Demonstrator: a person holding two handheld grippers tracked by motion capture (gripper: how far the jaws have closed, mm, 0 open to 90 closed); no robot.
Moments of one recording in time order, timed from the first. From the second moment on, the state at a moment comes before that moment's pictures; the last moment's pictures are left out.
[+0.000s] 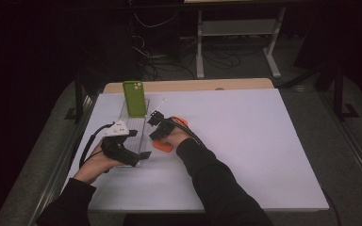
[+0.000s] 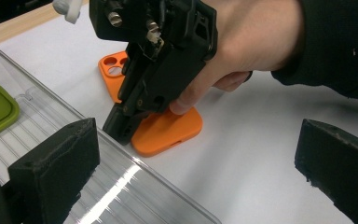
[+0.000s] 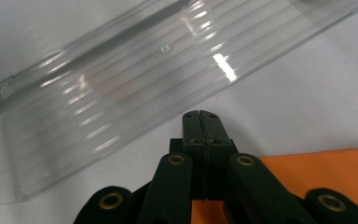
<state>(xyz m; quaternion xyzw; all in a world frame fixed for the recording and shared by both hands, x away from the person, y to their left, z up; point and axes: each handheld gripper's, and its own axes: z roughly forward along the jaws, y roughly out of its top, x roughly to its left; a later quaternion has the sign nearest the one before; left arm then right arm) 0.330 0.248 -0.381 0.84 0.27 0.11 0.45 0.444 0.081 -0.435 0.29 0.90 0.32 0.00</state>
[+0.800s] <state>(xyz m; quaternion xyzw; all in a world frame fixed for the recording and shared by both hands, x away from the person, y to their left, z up) 0.327 0.243 -0.383 0.85 0.27 0.11 0.44 0.410 0.018 -0.430 0.28 0.92 0.28 0.02</state>
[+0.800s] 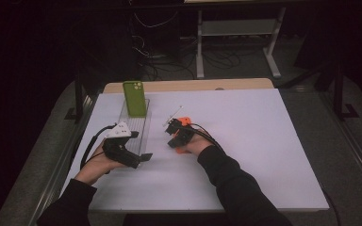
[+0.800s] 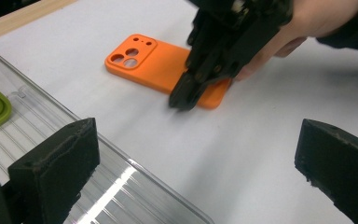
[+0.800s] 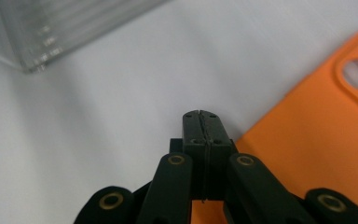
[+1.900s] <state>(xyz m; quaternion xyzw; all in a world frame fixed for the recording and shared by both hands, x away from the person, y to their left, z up) 0.326 0.237 -0.389 0.86 0.26 0.10 0.43 0.365 -0.100 -0.399 0.34 0.85 0.40 0.04</state>
